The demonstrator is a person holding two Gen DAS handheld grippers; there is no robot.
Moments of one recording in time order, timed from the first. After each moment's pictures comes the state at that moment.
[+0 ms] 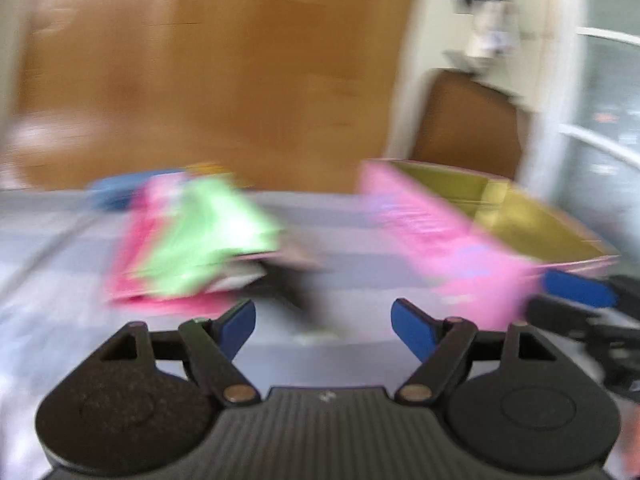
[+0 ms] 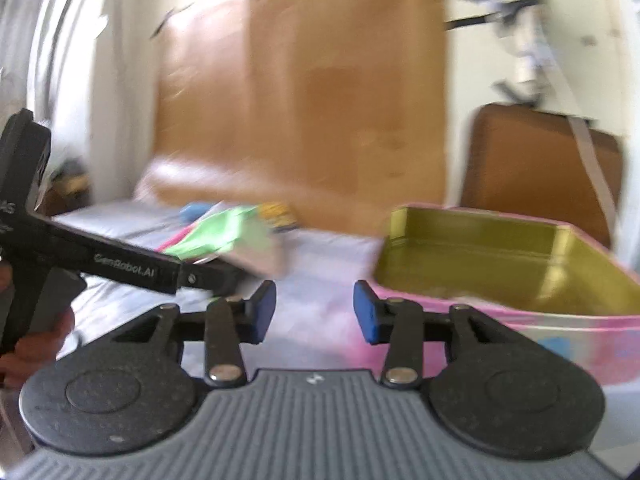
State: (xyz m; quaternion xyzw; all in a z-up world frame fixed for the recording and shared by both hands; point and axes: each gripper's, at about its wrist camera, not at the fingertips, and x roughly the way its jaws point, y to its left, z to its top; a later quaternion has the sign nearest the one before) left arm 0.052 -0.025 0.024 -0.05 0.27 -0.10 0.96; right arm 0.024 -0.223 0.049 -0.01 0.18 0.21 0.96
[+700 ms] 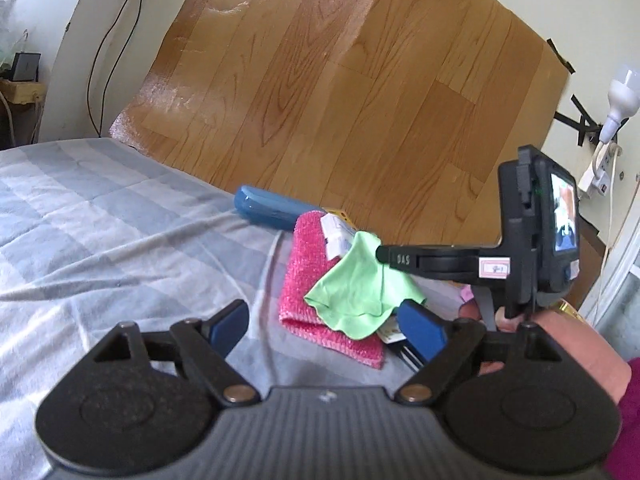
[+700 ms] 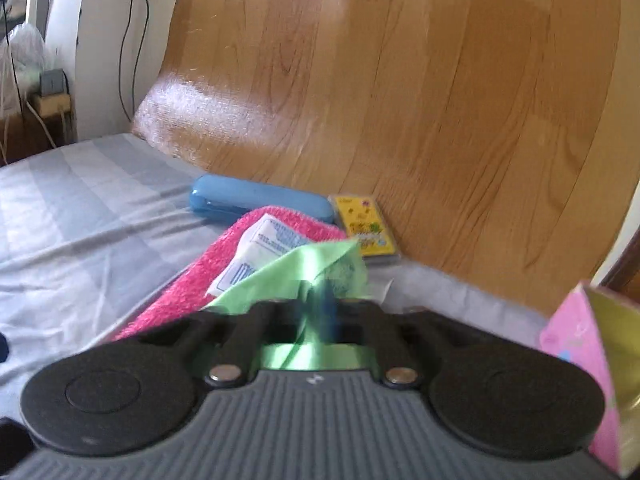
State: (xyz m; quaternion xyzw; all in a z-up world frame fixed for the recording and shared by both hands) left arm 0.028 0.087 0.010 -0.21 0.19 0.02 0.96; right arm 0.205 -0.033 0.047 -0.12 0.26 0.23 0.93
